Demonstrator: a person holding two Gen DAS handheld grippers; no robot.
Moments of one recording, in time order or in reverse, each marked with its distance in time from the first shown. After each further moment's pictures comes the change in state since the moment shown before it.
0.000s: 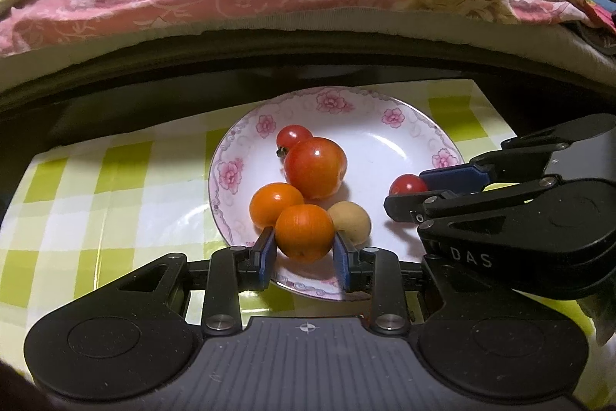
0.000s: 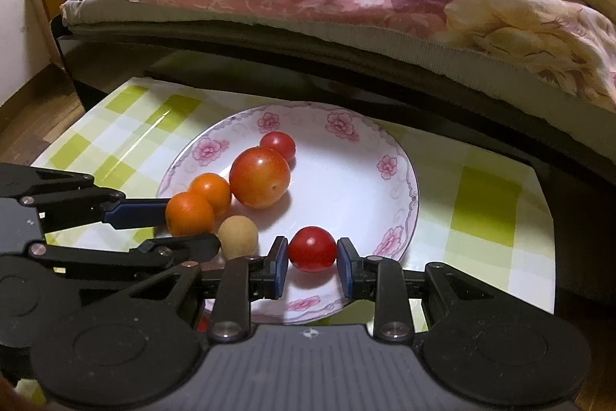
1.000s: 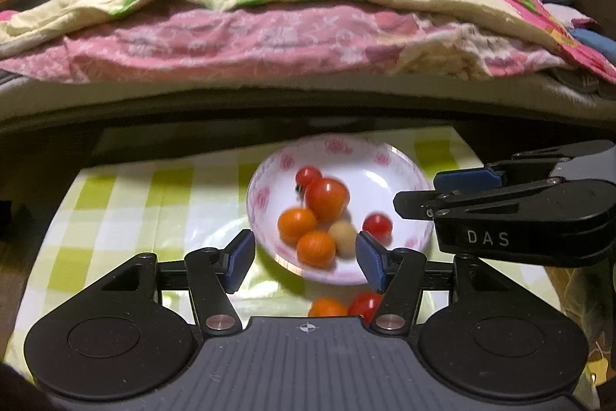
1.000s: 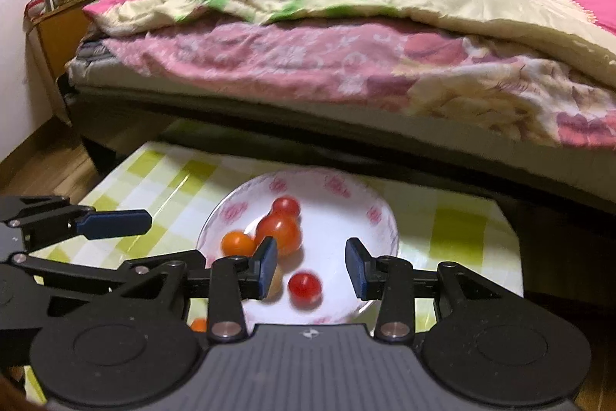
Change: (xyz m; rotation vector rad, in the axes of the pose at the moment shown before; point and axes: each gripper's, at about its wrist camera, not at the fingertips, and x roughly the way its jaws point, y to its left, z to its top) left arm -0.077 0.005 -0.002 -0.039 -0.087 0.019; right arm -0.069 0.009 0.001 0.074 -0.127 0.007
